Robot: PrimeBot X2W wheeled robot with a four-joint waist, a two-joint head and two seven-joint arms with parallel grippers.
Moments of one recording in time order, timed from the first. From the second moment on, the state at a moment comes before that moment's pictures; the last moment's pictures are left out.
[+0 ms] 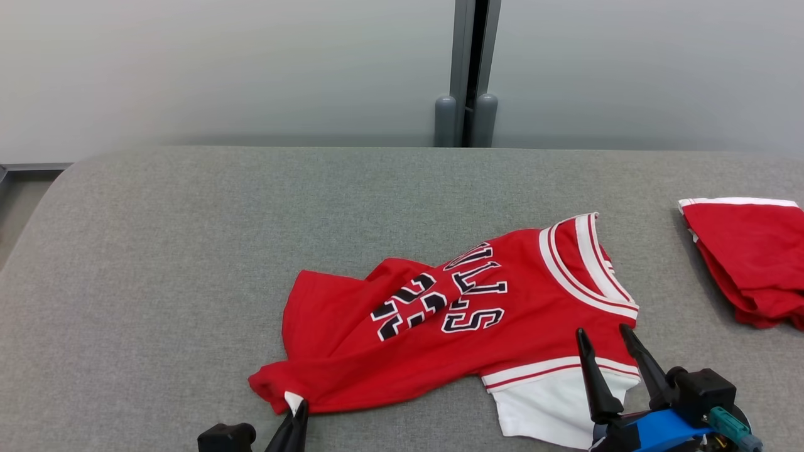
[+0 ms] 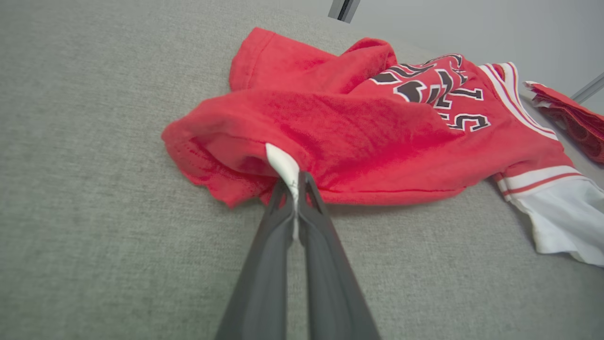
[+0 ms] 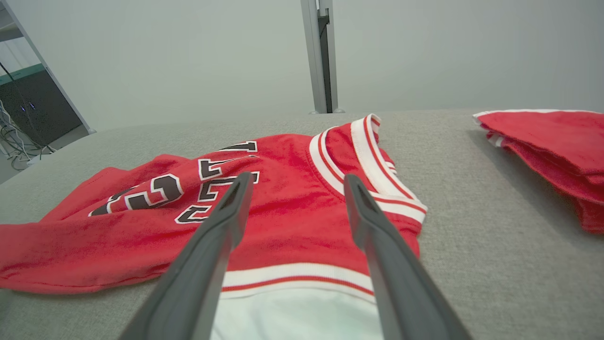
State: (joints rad) left arm 0.02 0.15 -0.39 0.42 -0.52 -0.04 -0.15; right arm -0.03 -0.05 0.06 0.30 0.18 0.13 -0.24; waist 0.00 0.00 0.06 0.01
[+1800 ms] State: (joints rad) left arm -0.63 0.24 -0.57 0.70 -0.35 -0.01 0.01; right arm -0.14 -0.05 0.07 0.32 0.17 0.13 -0.25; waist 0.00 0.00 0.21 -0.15
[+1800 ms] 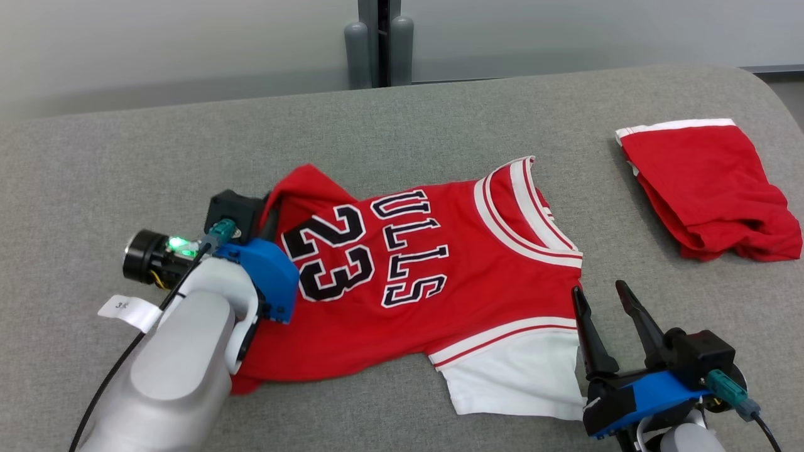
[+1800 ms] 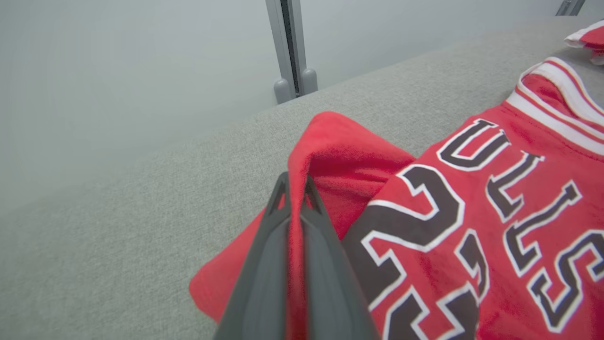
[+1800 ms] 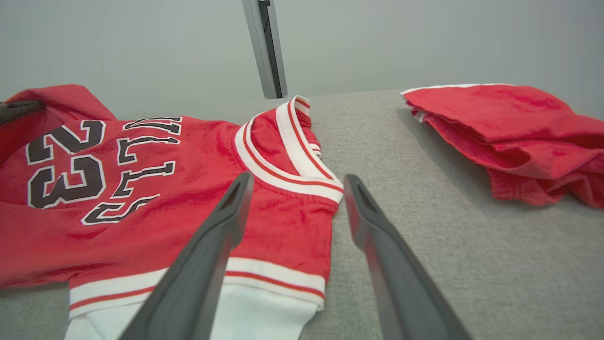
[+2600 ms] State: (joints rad) left arm -0.64 0.18 -0.54 0.81 -0.36 0.06 -0.23; right arm -0.14 -0.05 0.07 0.34 0.18 0.13 -0.26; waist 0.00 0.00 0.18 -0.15
